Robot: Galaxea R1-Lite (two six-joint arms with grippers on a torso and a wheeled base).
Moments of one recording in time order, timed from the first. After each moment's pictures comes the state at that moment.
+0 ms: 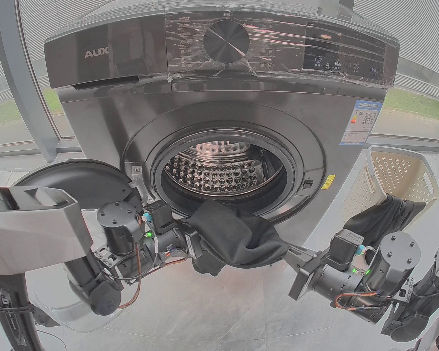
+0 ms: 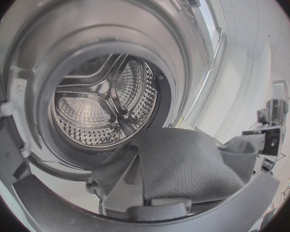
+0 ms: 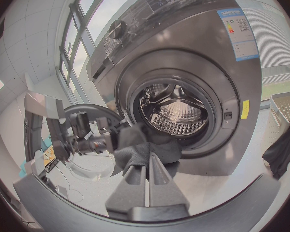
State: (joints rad) left arm -0.54 2.15 -0.56 -1.55 -0.23 -0.20; right arm 0.85 1.85 -0.24 -1.54 -0.18 0.28
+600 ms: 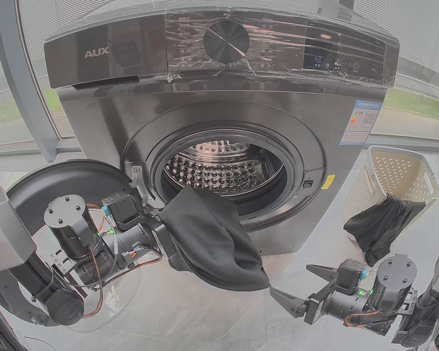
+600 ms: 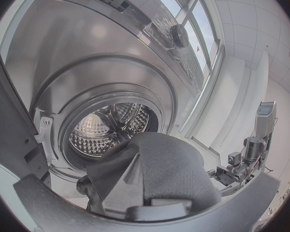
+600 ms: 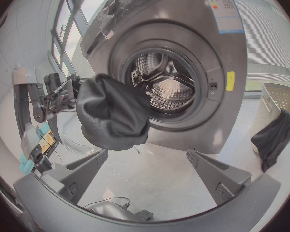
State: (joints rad) left arm -0.53 1.88 -0.37 -1.55 -0.22 -0.26; right arm 0.85 1.87 -0.06 -1.54 -0.17 0.29
